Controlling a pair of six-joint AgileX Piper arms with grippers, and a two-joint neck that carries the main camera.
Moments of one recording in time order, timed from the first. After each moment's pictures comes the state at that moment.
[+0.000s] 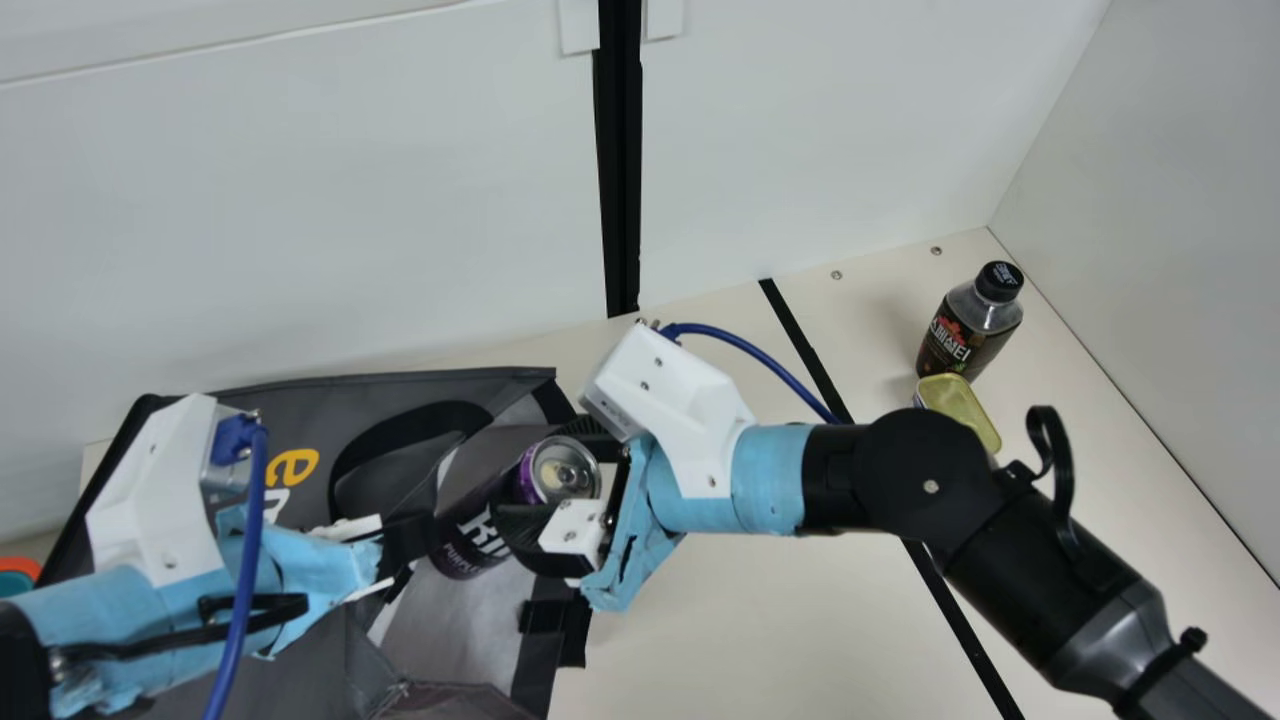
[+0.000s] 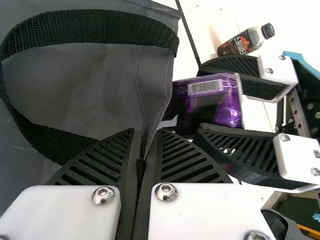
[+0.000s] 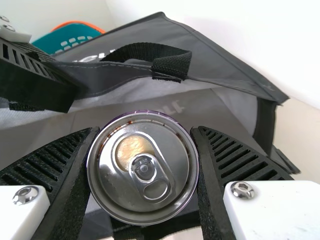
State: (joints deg) left arm -26.1 81.6 -78.7 -35.2 54.6 -1.7; right arm 16.8 76.1 -65.1 53.6 42.7 -54.8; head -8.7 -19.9
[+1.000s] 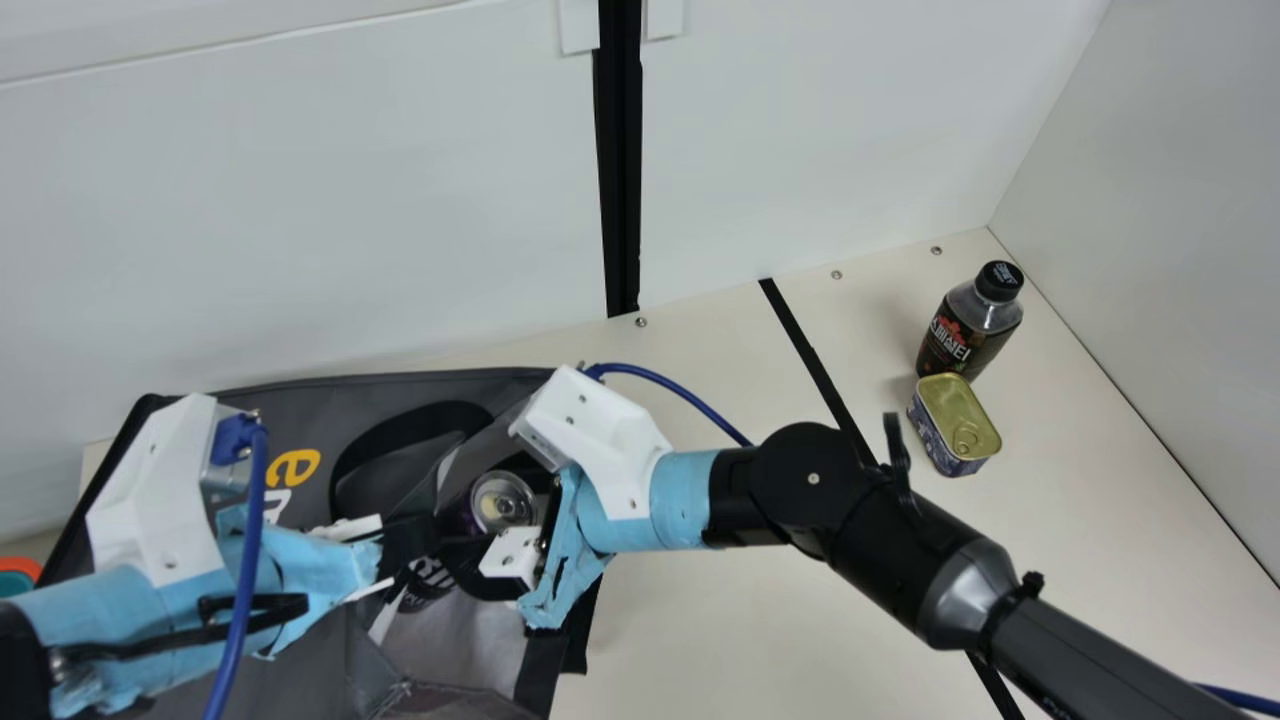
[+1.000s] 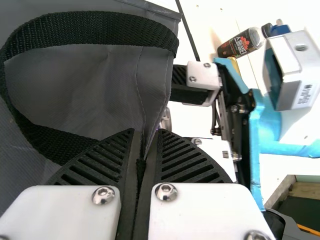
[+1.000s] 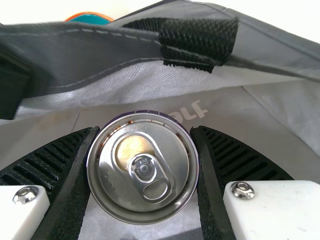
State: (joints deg) left arm -26.1 81.6 -78.7 -35.2 54.6 -1.7; right arm 21.8 85.7 -62.3 67.3 37.0 -68.9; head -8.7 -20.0
